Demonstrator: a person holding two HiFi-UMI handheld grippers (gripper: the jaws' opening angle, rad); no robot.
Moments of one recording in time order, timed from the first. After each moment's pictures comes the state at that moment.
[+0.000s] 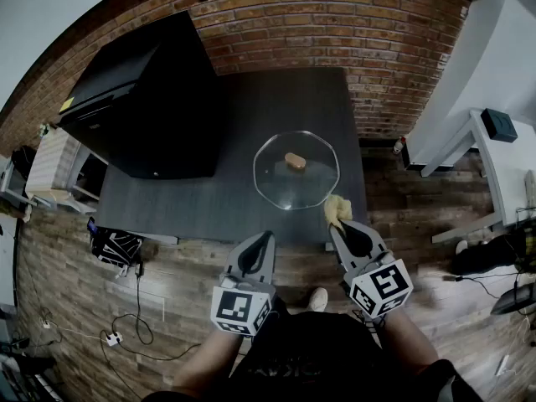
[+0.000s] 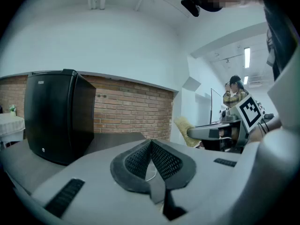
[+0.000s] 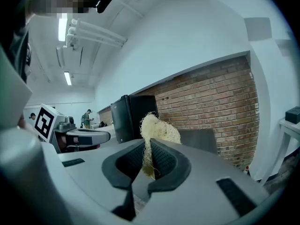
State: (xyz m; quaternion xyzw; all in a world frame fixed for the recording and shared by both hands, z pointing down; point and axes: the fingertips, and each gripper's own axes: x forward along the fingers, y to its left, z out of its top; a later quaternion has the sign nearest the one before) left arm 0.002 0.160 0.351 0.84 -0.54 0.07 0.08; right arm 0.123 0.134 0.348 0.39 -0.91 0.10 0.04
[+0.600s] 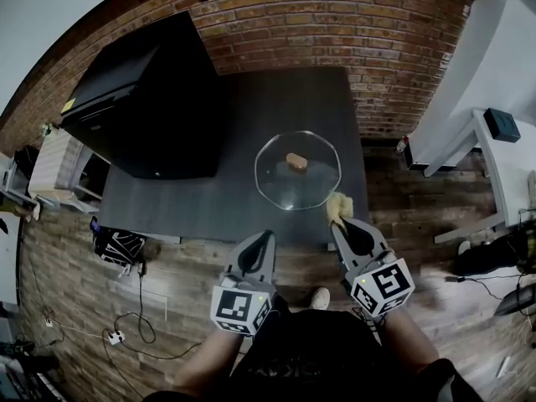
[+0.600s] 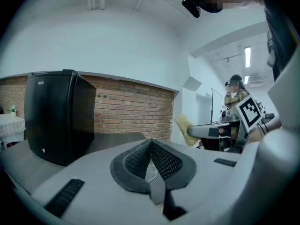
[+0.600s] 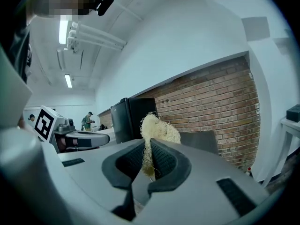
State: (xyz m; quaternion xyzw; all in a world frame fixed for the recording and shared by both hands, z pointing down) left arm 0.003 0.155 0.350 0.83 -0.54 0.07 0.08; right arm 0.127 0.126 0.343 0.39 -0.92 0.09 0.02
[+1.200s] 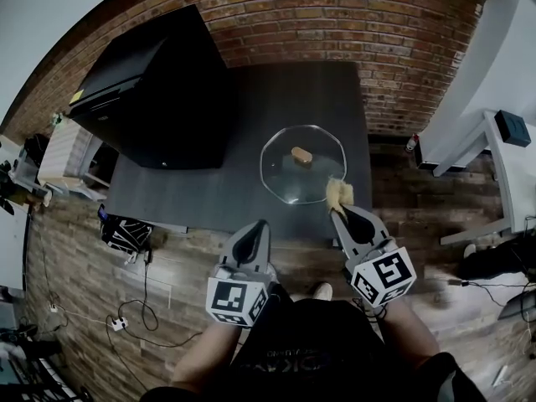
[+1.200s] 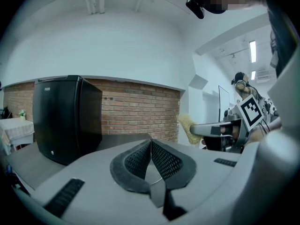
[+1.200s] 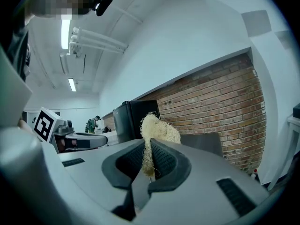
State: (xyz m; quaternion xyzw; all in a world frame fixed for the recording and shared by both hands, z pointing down) left arm -0.002 0.150 0.341 0.81 -0.58 0.07 0.07; right arm 0.130 0.111 0.335 0.37 -0.93 0.09 0.00
